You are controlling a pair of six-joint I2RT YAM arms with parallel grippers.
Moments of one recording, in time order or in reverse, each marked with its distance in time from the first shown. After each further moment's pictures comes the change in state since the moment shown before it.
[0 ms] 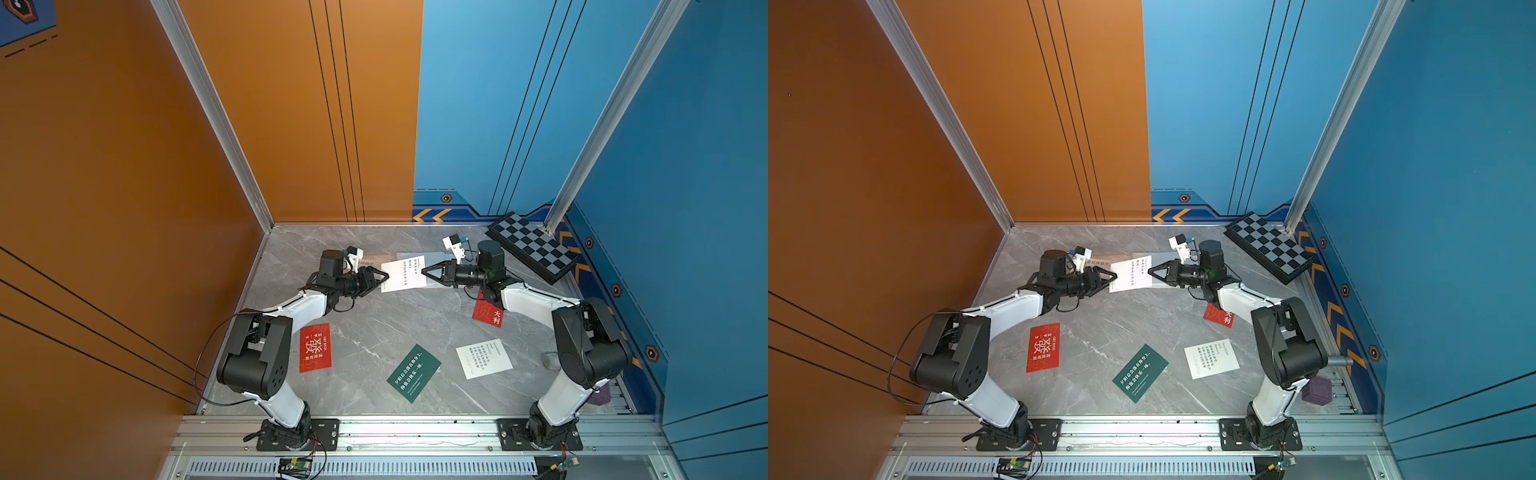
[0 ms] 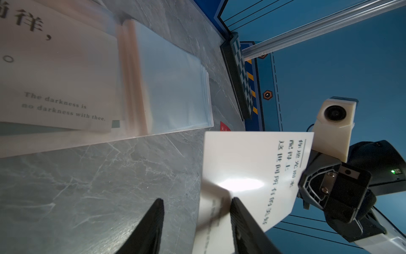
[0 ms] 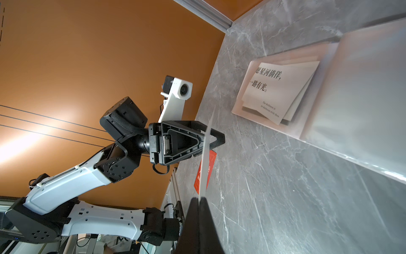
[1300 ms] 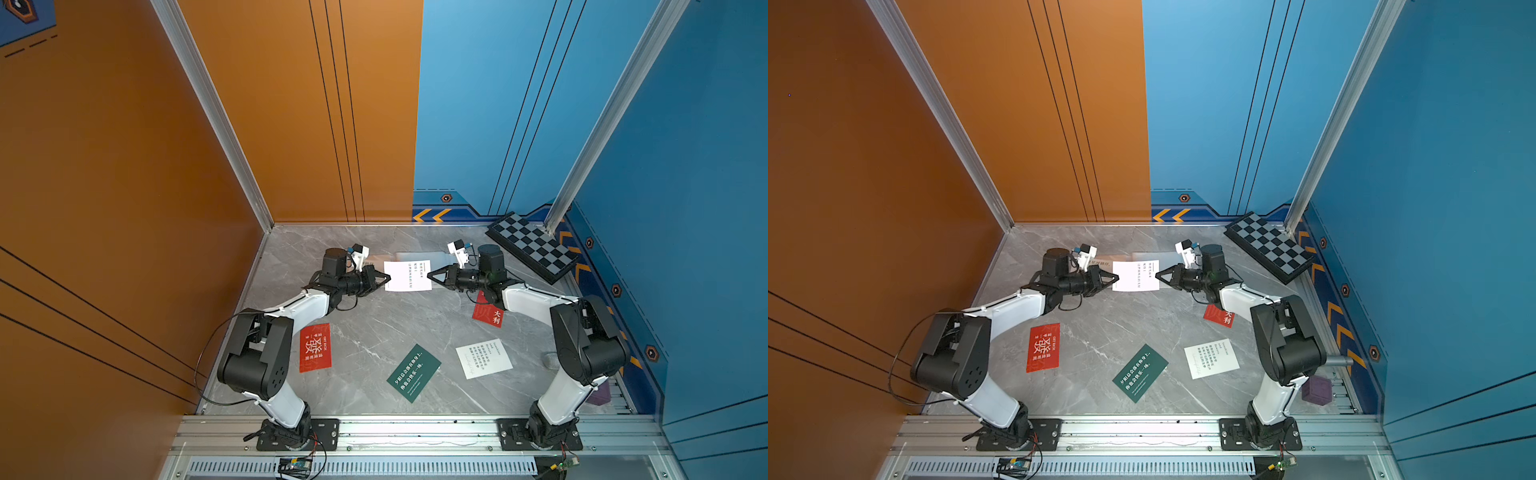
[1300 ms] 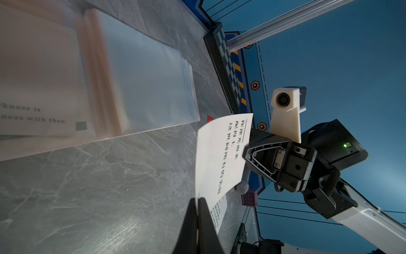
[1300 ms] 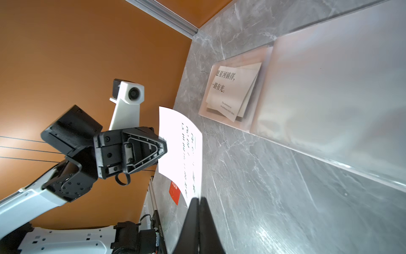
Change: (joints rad) left arm -0.014 0.000 0.010 0.026 0.045 0.001; right arm -0.034 0.014 -0.021 -0.126 0.125 -0.132
